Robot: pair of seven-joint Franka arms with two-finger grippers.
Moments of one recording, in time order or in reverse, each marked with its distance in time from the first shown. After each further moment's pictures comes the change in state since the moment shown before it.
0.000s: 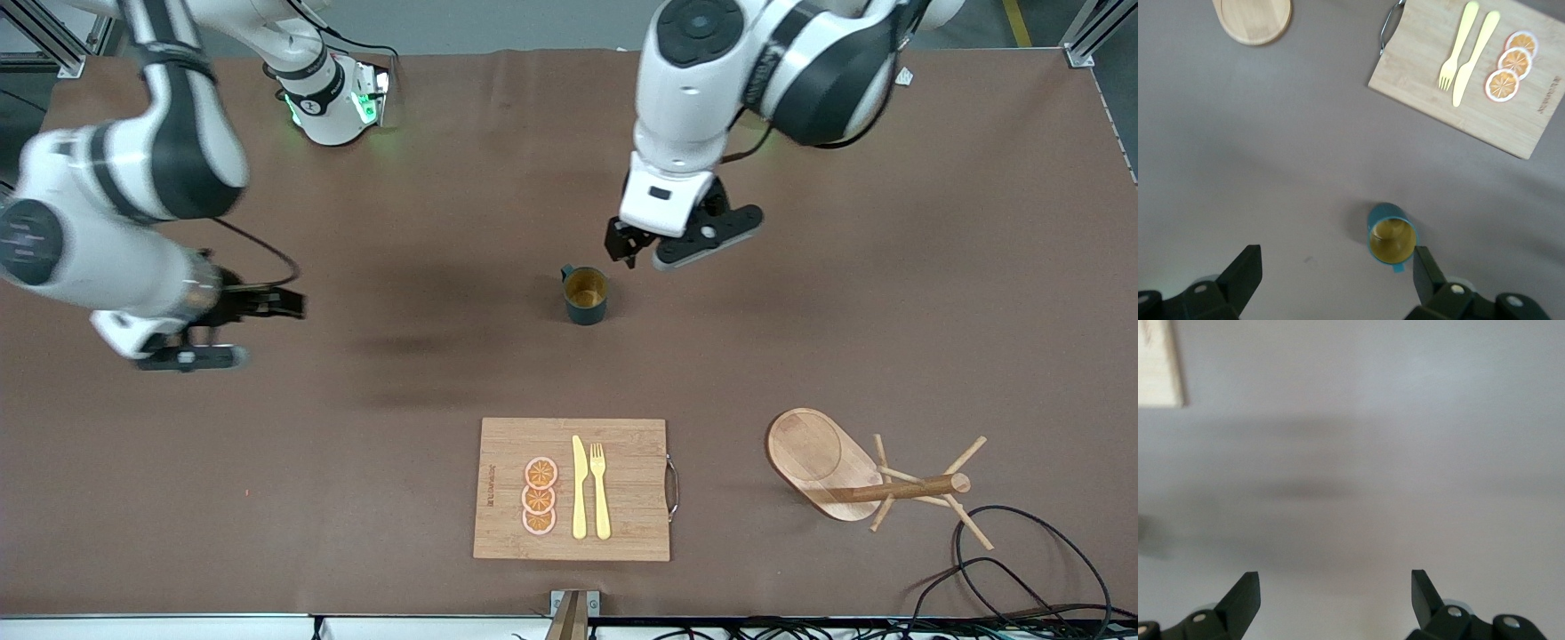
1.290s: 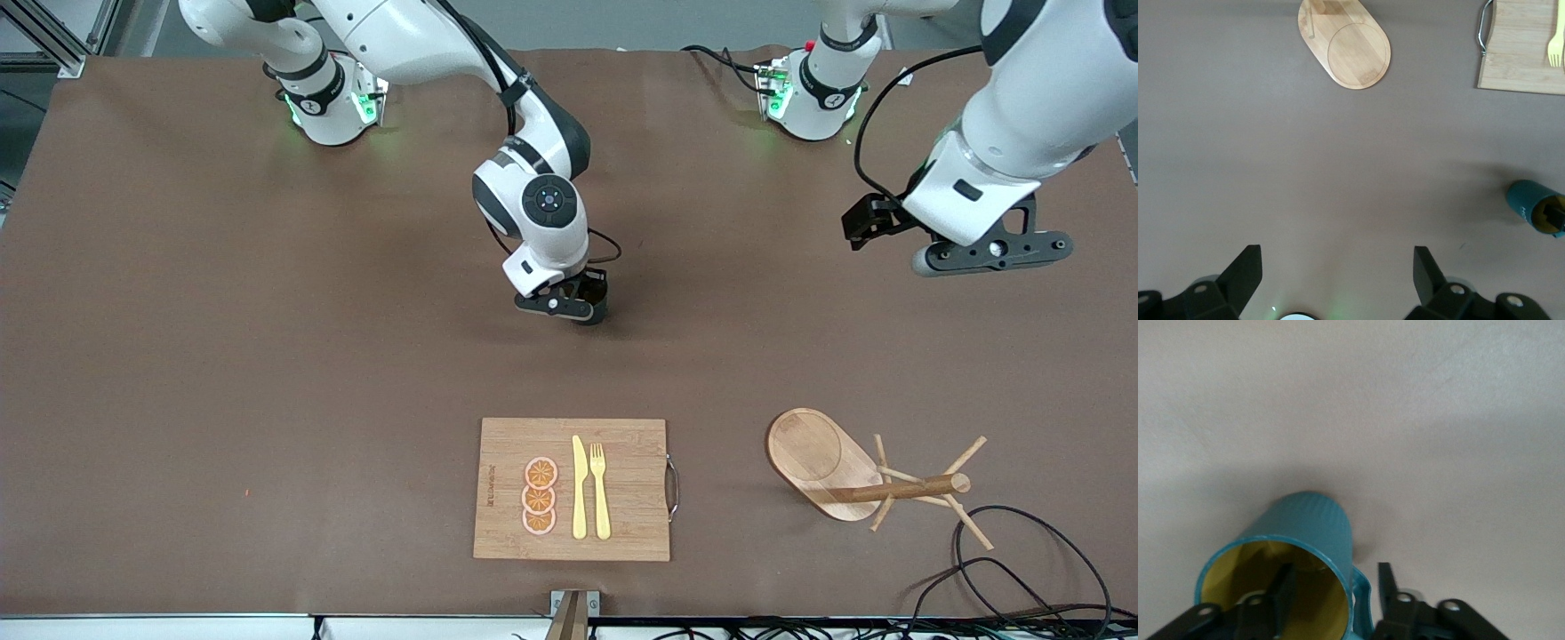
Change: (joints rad) left arm 0.396 -0.200 0.044 -0.005 -0.057 -0.285 0.816; right arm 0.711 0.439 0.035 0.066 0.046 0.506 0.855
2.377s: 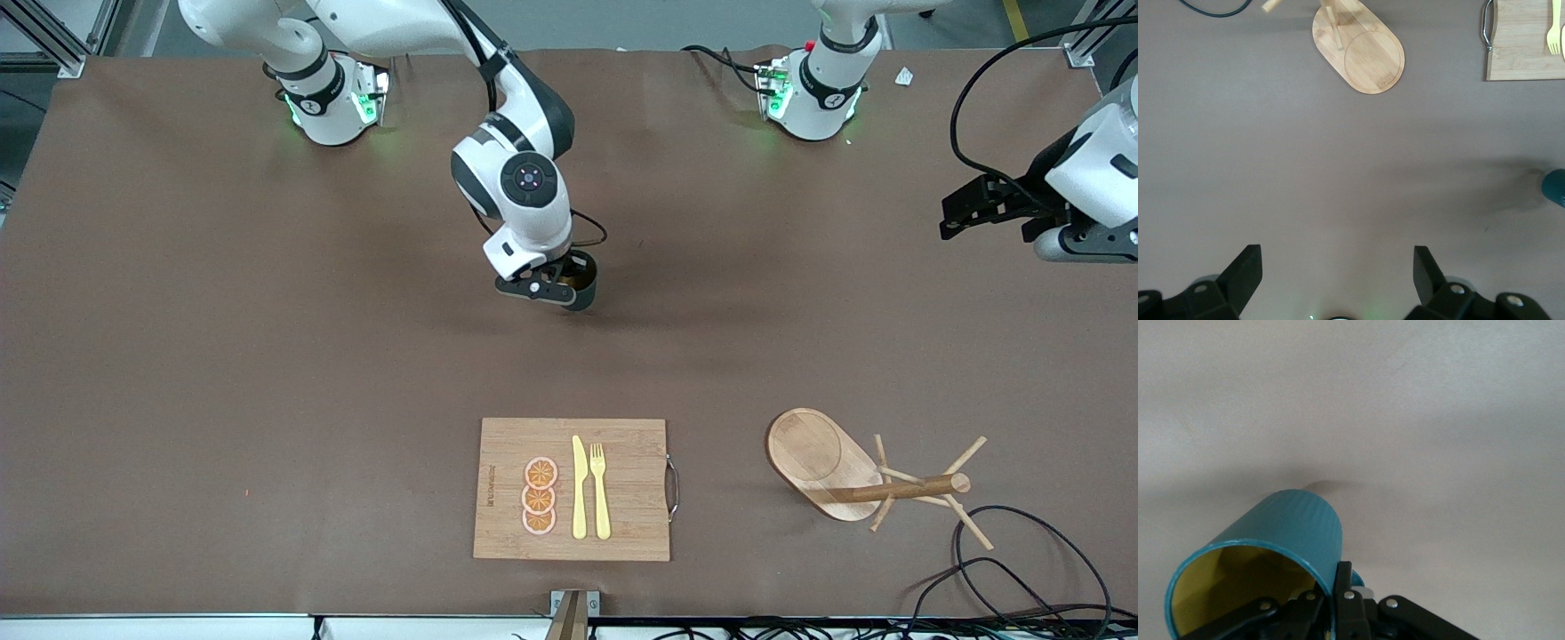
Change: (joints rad) left arm 0.181 -0.044 0.030 0.001 -0.078 -0.015 0.340; right arm -0.014 -0.101 0.009 -0.100 0.004 -0.031 0.009
